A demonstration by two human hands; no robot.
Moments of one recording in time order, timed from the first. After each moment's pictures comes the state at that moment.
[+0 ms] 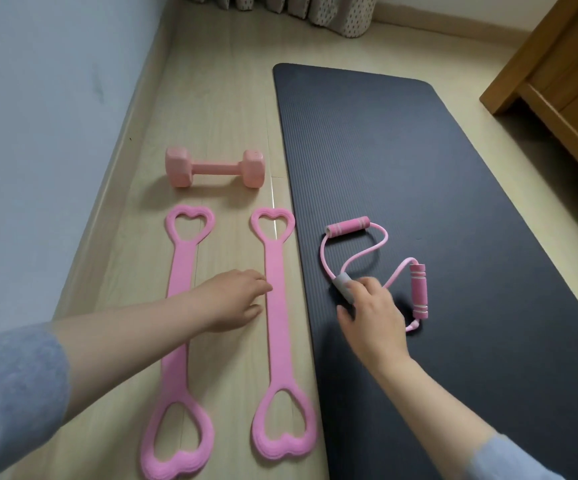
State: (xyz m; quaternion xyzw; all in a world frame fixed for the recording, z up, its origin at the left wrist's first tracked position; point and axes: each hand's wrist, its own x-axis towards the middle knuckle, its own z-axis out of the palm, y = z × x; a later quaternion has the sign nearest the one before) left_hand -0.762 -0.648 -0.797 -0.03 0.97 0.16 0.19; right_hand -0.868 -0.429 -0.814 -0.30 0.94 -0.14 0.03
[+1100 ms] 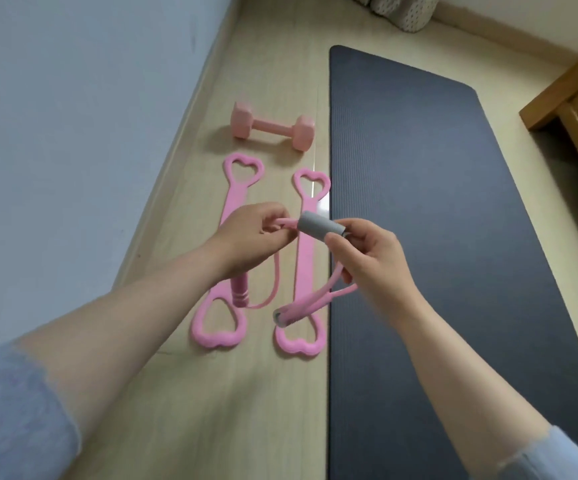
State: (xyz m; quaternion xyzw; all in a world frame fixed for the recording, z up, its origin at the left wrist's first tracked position) left_hand -0.657 -0.607 -0.713 -0.25 0.82 0.50 -0.09; right_hand -0.763 -0.448 -0.672 -0.31 0.78 -0.48 0.27
